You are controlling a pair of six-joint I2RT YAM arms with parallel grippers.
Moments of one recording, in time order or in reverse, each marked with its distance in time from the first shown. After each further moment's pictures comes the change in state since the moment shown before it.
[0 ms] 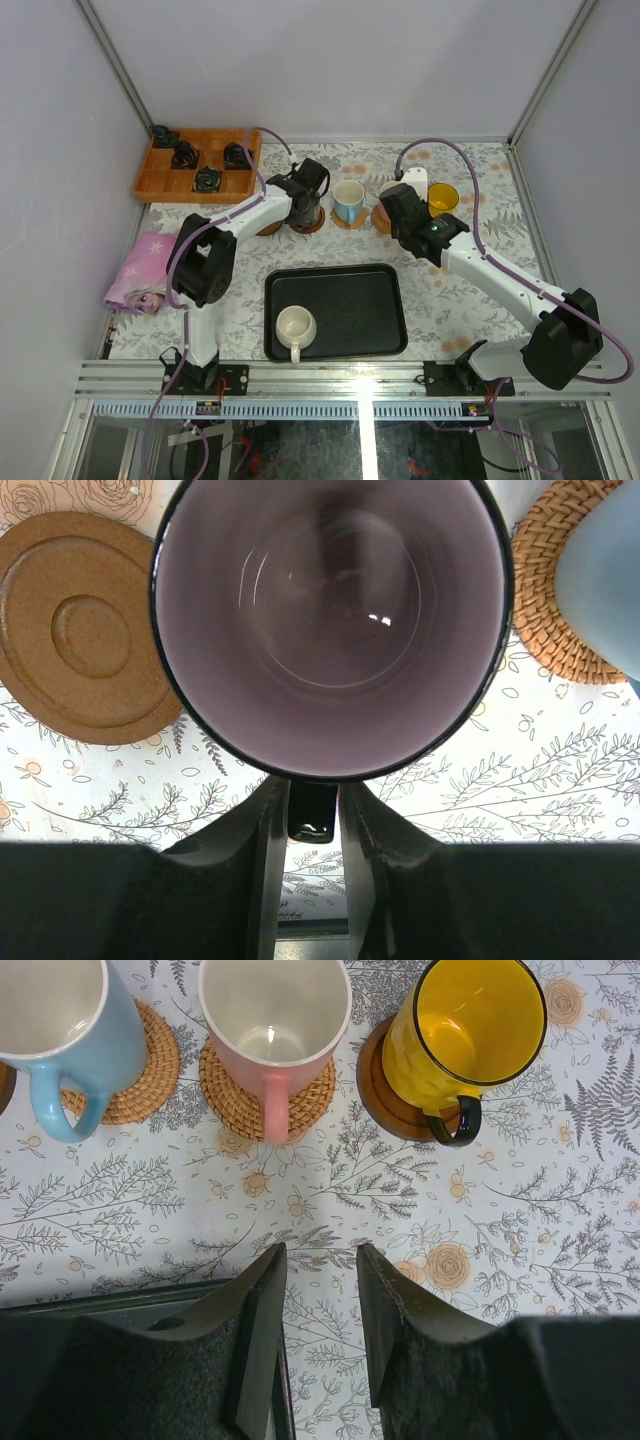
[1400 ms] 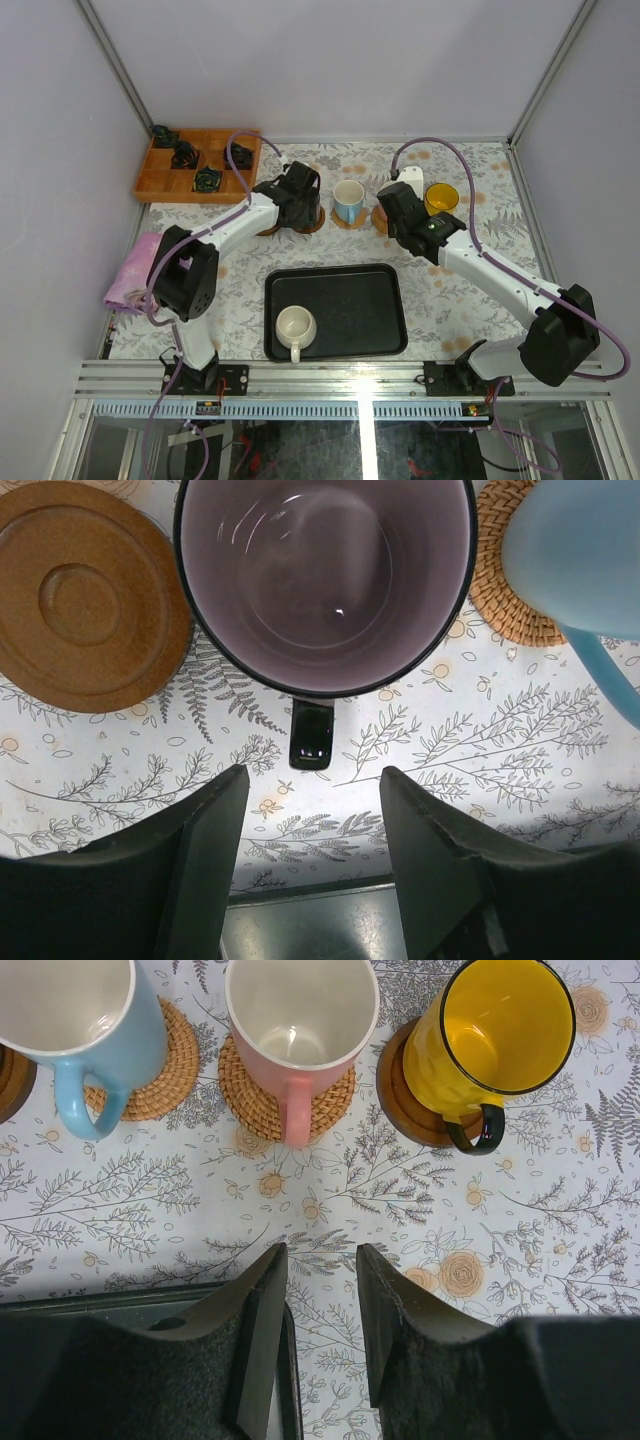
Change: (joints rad) left arm 0.003 -0.158 -0.146 0.087 0.066 -0.040; right arm 0.000 0.023 0.009 0.021 -0.034 -0.020
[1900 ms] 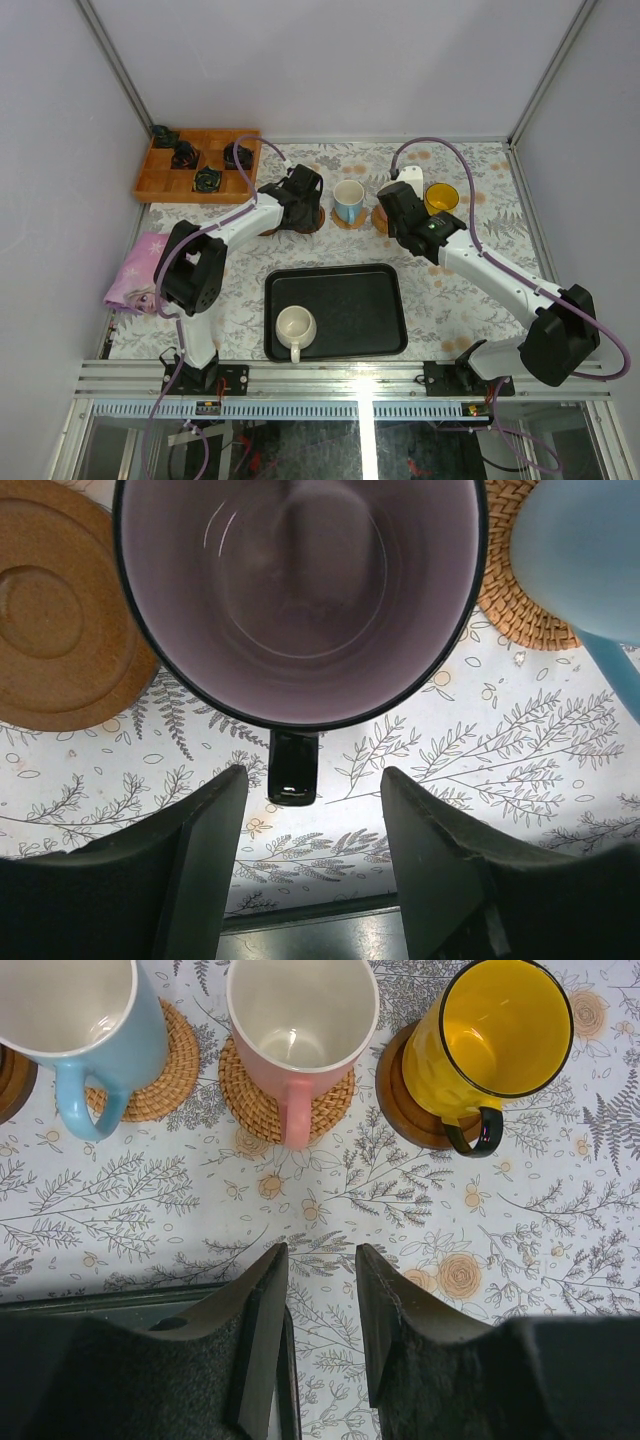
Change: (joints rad) left arm 0.000 0.061 0.000 0.035 0.019 0.004; right arm 0.000 0.000 0.003 0.000 0.000 -0.007
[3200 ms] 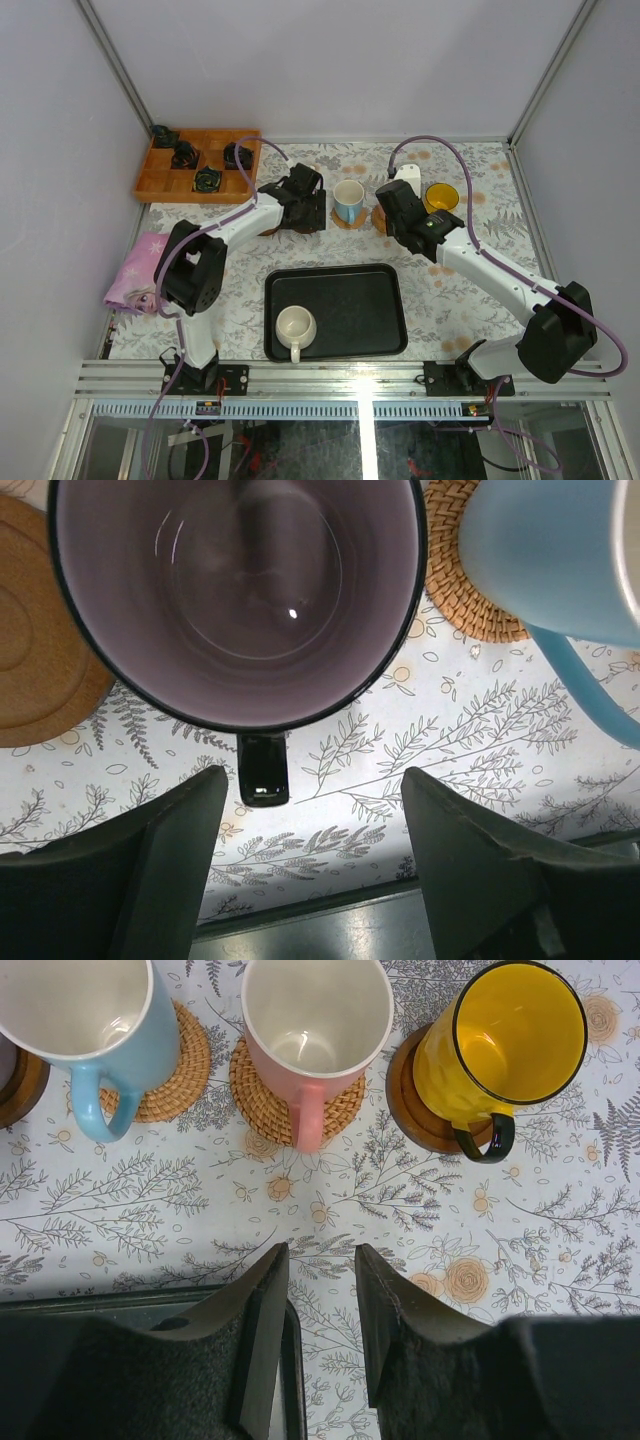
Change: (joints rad) left arm 0.000 0.006 0.003 0.033 0.077 0.003; right arm 0.000 0.018 0.019 0.001 -0.018 -0.005
